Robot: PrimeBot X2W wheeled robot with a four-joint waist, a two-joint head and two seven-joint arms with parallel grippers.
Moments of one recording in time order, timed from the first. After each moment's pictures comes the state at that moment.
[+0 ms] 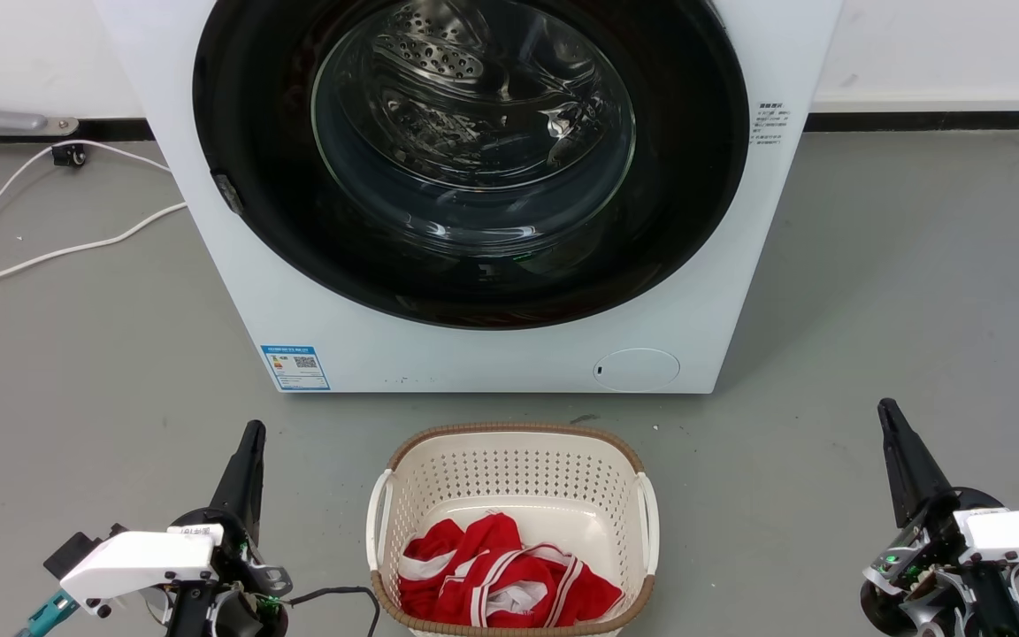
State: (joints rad) left arm -0.10 0.05 0.11 0.25 -1.61 -0.13 0.11; right arm -0.10 -0.05 -0.11 0.24 1.61 0.13 0.11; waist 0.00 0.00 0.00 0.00
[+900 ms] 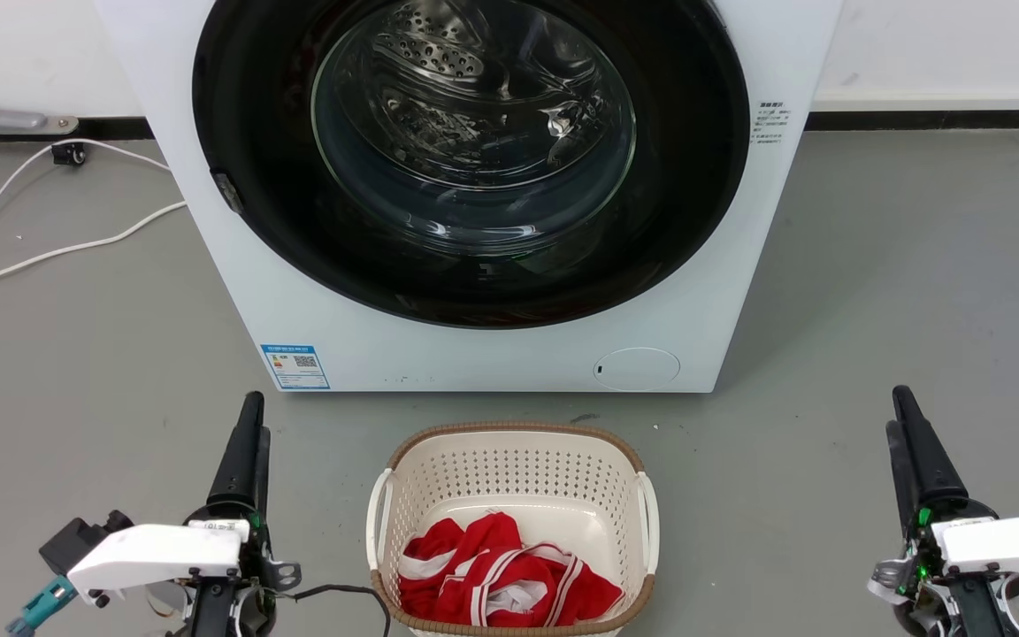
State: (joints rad) left arm -0.09 0.05 0.07 0.18 -1.47 -0.13 0.03; right arm -0.06 -0.05 -0.09 0.18 1.39 0.13 0.03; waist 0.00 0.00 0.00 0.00
